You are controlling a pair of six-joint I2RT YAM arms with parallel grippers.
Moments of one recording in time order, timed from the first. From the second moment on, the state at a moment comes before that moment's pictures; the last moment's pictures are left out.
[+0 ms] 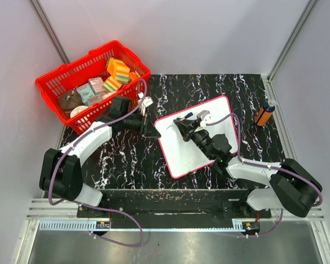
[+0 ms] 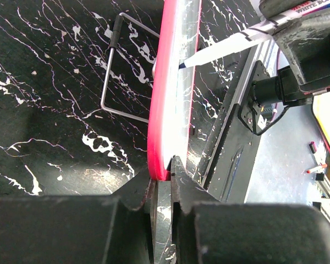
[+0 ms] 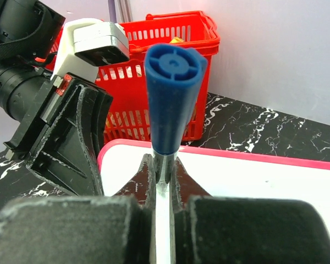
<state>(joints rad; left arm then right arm) -0.35 1.46 1.02 -0.33 0.92 -0.10 0.80 1.32 0.49 1.08 0.10 0.09</state>
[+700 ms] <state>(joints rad) -0.35 1.46 1.02 -0.33 0.92 -0.09 0.80 1.27 0.47 1.06 0.04 0.10</state>
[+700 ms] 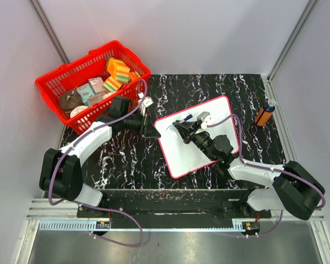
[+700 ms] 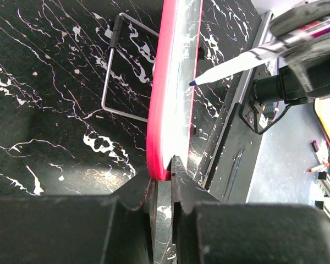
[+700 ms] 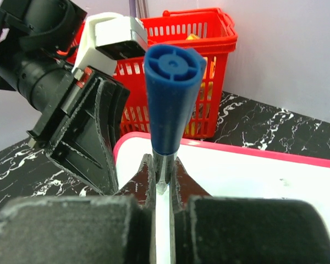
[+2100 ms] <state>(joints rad) -0.35 1.47 1.02 -0.33 0.92 -0.08 0.80 1.32 0.40 1.14 0.04 0.16</state>
